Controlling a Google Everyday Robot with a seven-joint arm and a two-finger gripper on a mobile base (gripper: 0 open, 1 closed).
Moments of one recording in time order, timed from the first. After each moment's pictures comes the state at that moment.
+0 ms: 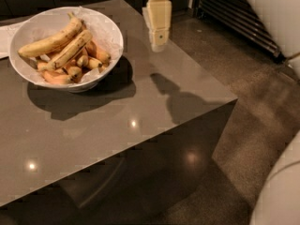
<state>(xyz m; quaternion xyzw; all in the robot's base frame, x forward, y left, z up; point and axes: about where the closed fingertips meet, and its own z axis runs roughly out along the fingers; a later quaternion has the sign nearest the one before) 0.595 -0.008 1.018 -0.80 0.57 -0.07 0.17</state>
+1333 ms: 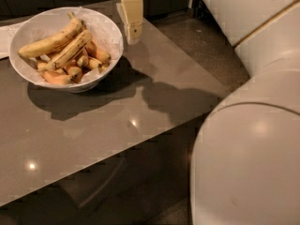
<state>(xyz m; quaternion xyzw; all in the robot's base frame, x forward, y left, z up) 0.628 0.057 1.015 -0.84 0.50 -0.04 0.20</state>
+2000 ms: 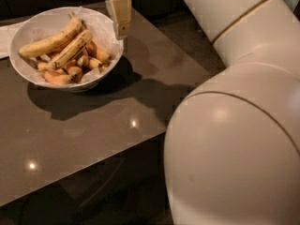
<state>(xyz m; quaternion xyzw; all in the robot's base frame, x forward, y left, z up) 0.642 0.084 1.014 -0.86 0.47 -0.05 0.19</state>
